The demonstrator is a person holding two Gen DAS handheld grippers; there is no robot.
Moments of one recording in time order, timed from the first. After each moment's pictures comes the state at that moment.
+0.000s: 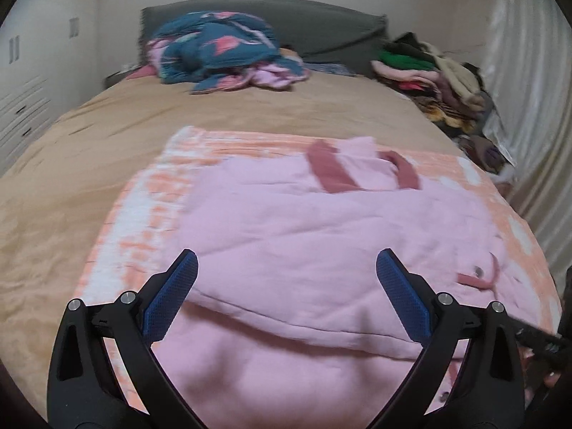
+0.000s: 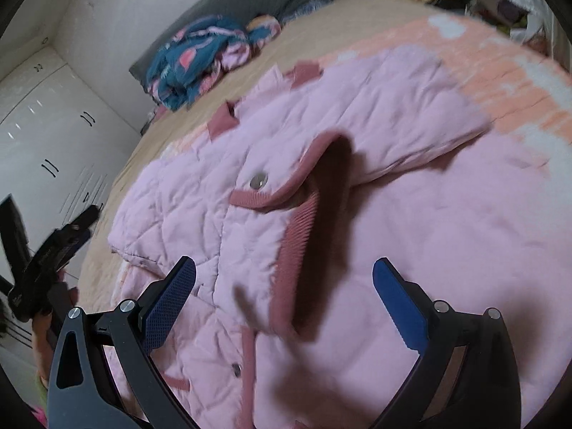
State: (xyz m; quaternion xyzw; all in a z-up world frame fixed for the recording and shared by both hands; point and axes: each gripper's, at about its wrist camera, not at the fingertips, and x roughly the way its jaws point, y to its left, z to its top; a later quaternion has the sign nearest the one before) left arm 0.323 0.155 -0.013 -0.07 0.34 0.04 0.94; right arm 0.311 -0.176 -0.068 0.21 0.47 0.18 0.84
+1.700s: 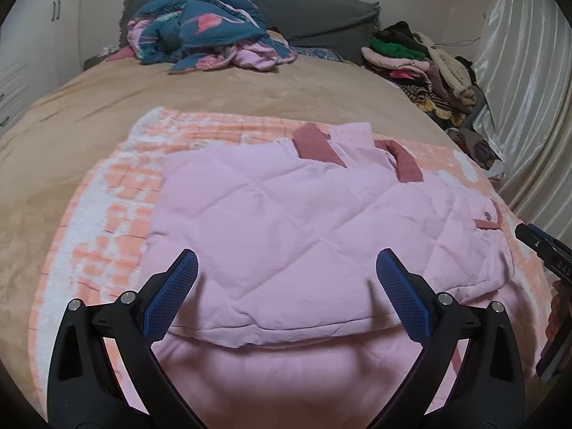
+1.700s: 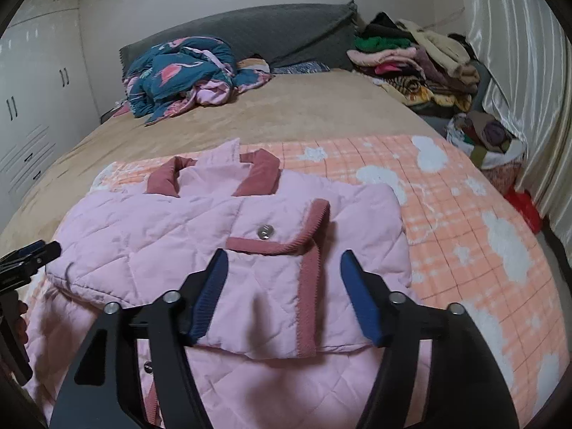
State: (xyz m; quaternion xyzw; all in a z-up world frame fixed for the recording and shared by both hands) left arm 0.378 0.155 -0.049 -0.09 0.37 -0.02 0.92; right arm 0.373 -0.191 -0.009 0.01 0.35 0.10 0.93
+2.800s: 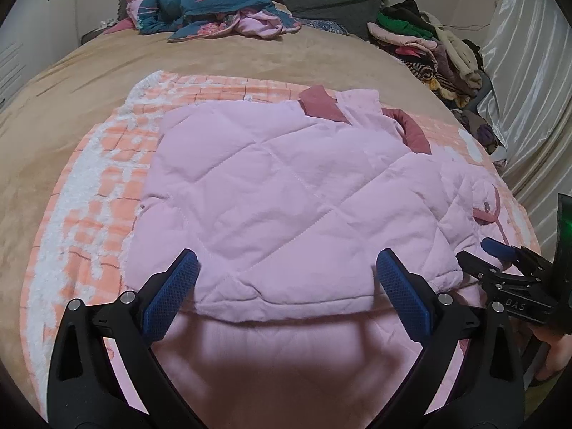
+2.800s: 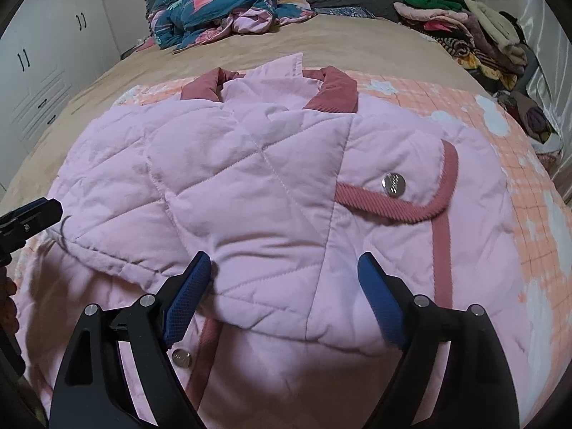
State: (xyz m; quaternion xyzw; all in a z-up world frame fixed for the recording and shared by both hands) left arm 0.375 0.157 -0.065 -0.10 0.42 -0.01 0.90; right arm 0.393 -0.122 -0.072 -0.02 0.46 0.15 0.87
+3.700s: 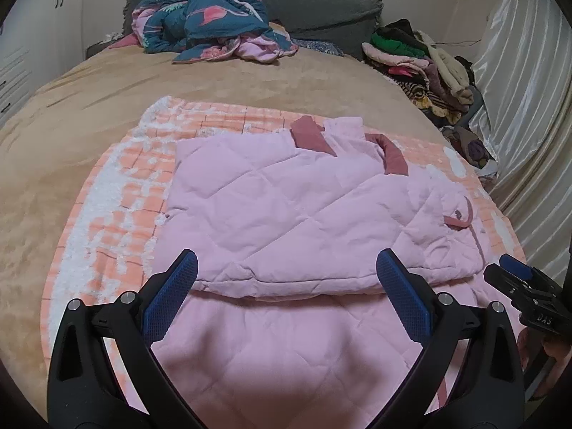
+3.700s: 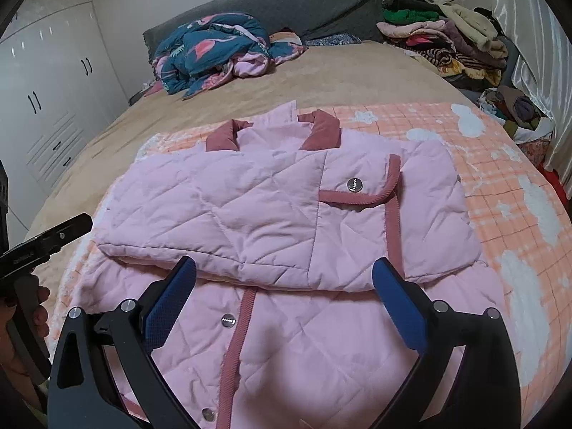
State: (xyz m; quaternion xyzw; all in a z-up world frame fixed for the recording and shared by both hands) left arm 0.341 0.156 -0.023 -0.10 0.39 -0.02 0.92; right arm 0.327 -0.148 -0.008 0.04 0.40 0.16 0.90
